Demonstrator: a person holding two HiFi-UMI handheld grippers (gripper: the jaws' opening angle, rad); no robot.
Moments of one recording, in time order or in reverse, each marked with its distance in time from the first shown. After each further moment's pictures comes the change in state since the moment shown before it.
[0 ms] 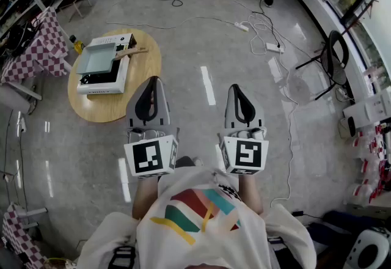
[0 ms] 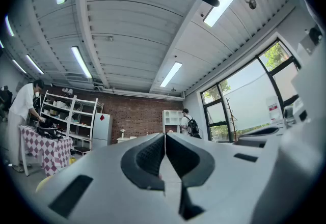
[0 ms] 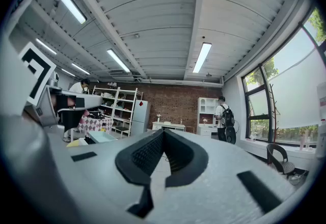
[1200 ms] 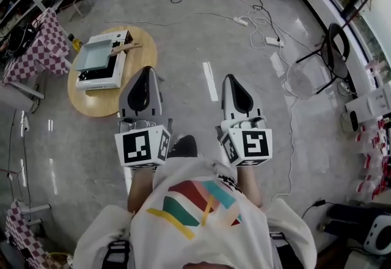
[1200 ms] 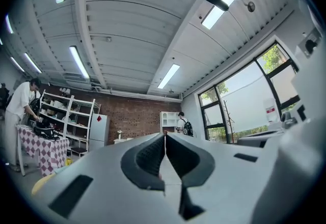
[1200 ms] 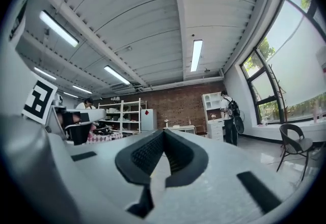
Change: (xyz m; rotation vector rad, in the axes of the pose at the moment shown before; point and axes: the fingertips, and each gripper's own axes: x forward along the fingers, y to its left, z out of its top) left arm -0.004 -0.028 0.015 -0.005 -0.011 -0.027; right arm -0.019 -0.023 0.006 0.192 -0.046 0.096
